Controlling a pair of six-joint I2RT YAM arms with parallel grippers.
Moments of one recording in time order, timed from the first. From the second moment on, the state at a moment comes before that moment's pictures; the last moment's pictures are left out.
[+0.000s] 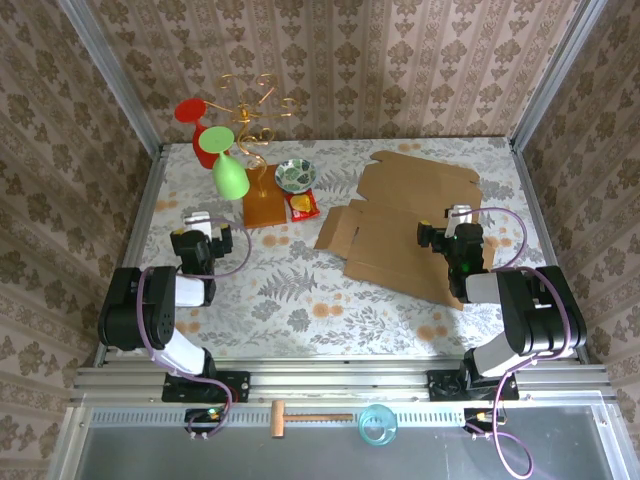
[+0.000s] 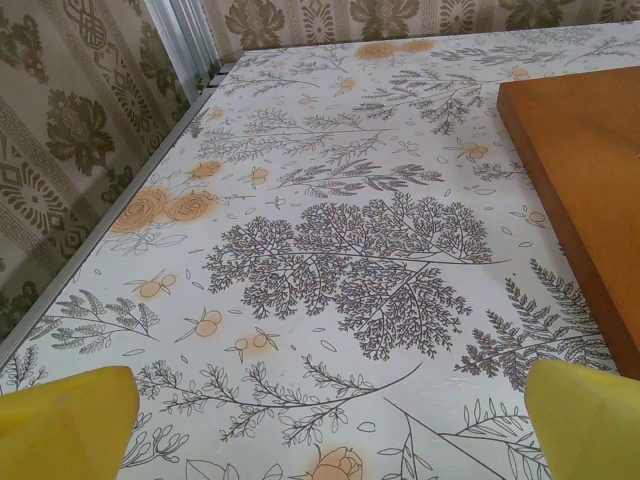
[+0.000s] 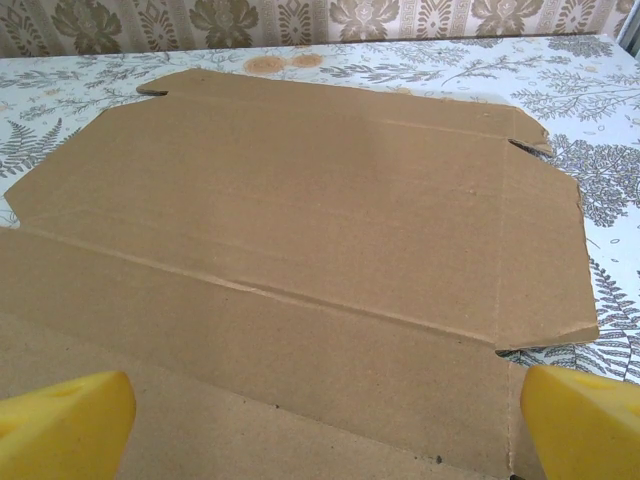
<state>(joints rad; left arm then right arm) -0.04 1.57 0.36 0.87 -0.21 0.07 0.03 1.53 0.39 0.76 0.10 0.05</state>
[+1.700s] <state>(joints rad) -0.33 1.06 0.95 -0.32 -0.15 -0.68 0.14 0.96 1.27 -0.64 0.13 0.66</state>
